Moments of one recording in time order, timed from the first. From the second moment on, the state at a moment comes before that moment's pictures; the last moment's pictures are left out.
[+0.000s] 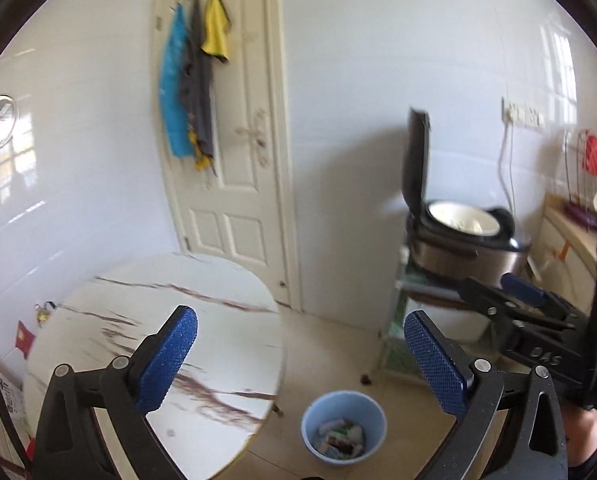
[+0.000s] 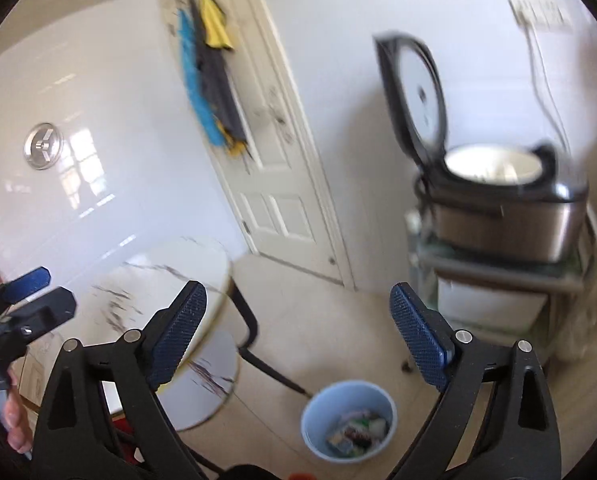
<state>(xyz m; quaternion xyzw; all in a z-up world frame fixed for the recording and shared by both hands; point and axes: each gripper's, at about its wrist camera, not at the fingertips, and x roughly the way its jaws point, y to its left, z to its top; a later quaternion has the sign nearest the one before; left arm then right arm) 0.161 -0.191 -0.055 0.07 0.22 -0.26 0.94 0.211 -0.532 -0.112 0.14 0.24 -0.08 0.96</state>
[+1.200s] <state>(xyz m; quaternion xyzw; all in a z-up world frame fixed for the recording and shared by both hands) -0.064 -0.090 -0.074 0.03 0.07 -0.05 1.00 0.128 -0.314 -0.012 -0.04 0.05 0.10 0.99</state>
